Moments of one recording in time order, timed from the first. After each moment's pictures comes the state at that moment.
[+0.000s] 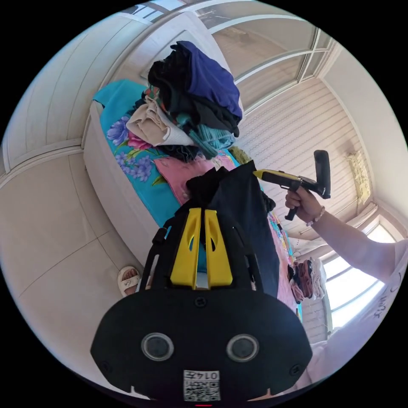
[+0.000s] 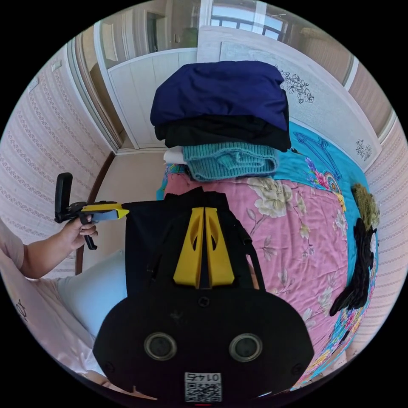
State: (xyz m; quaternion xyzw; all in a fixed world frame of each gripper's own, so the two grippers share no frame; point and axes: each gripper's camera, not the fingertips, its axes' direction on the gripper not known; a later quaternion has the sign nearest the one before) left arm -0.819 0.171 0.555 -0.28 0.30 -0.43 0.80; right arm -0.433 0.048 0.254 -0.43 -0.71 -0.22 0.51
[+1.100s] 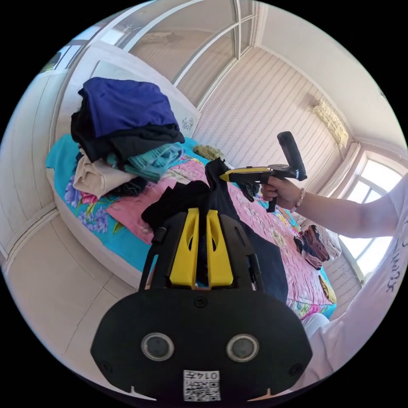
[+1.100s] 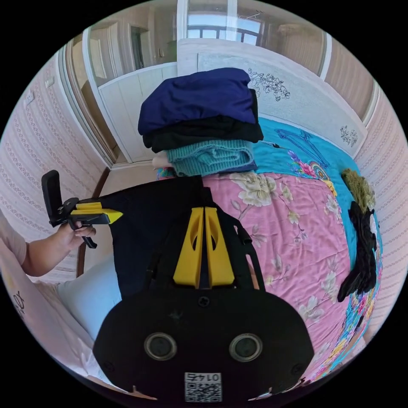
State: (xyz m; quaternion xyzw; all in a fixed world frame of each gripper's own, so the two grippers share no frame) left arm -0.733 0.127 0.504 -0.20 0.37 -0.28 0.86; right arm -0.381 0.076 0.307 -0.44 -0.70 -0.17 0.54
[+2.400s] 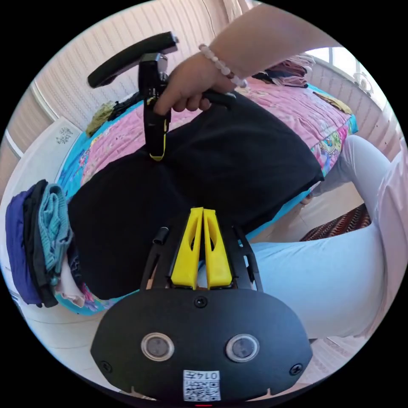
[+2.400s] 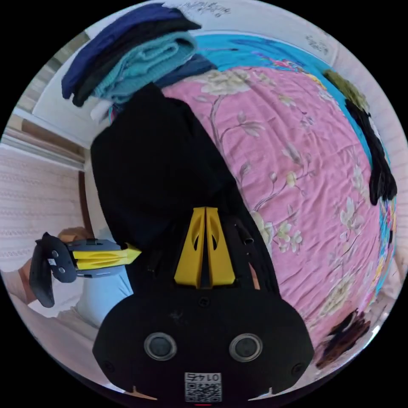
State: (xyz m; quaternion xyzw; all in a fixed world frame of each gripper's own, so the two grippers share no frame) left arm -0.372 0.195 0.366 -0.25 0.45 0.29 0.80; right arm -0.267 0.209 0.347 -0.66 -0.56 -0.17 0.48
